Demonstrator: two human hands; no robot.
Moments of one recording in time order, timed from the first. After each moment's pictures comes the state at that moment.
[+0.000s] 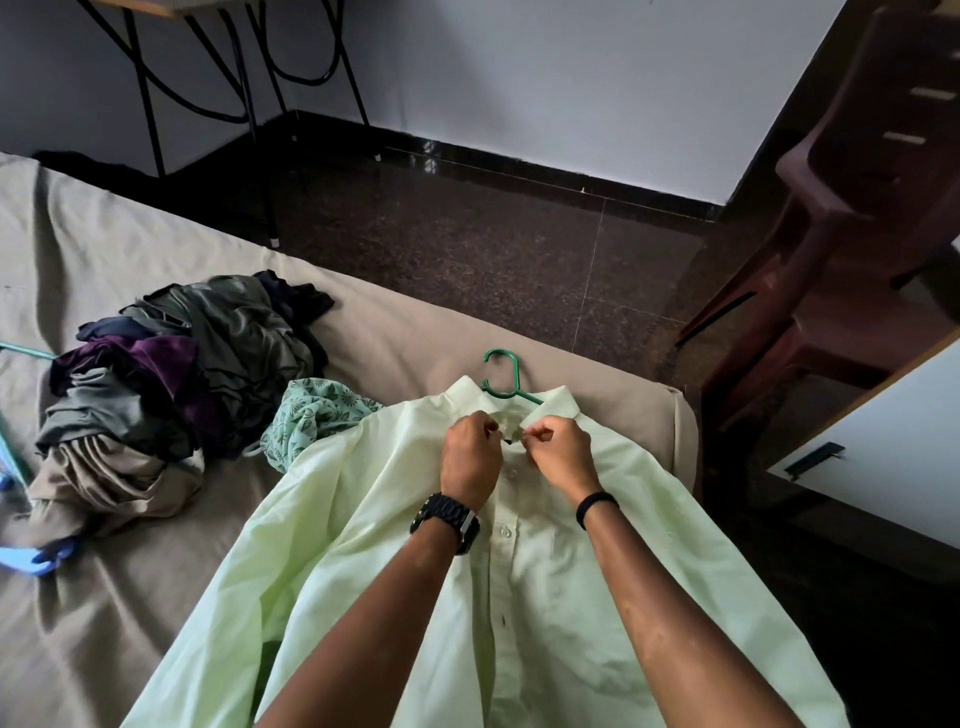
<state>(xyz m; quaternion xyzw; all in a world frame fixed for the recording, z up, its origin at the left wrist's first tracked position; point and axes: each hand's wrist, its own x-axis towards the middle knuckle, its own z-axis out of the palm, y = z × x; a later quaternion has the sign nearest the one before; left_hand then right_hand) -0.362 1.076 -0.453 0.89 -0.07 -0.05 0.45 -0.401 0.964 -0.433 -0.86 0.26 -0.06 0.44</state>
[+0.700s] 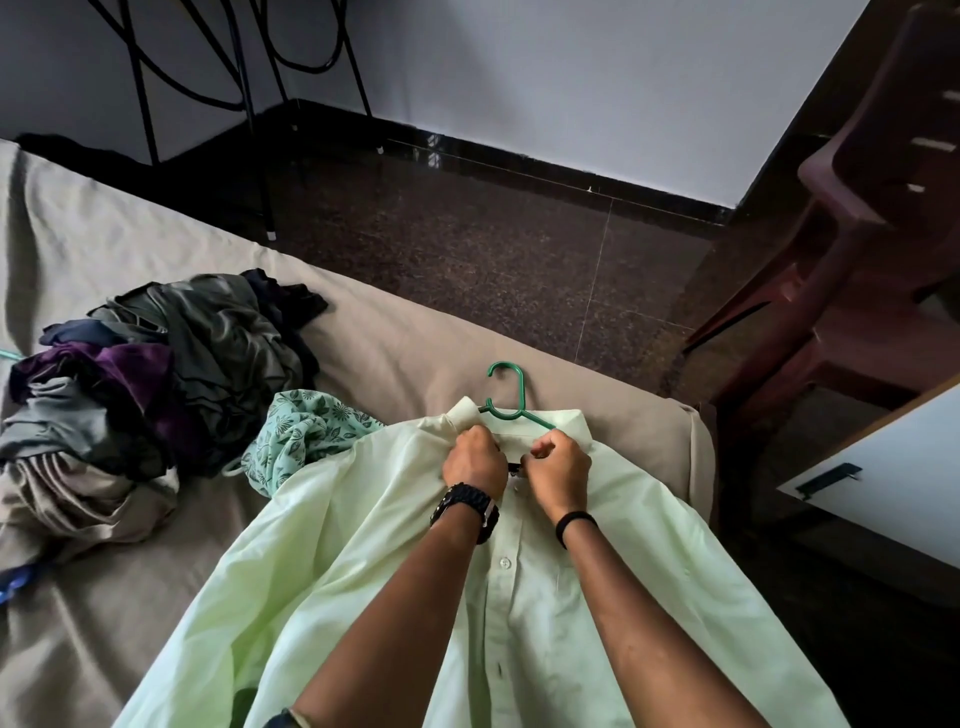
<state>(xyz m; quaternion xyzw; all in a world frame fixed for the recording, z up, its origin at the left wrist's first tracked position) -0.323 1.053 -0.479 0.94 -0.01 -0.15 0.32 -0.372 0.966 -0.468 -0.84 0.33 -0.10 0.42</state>
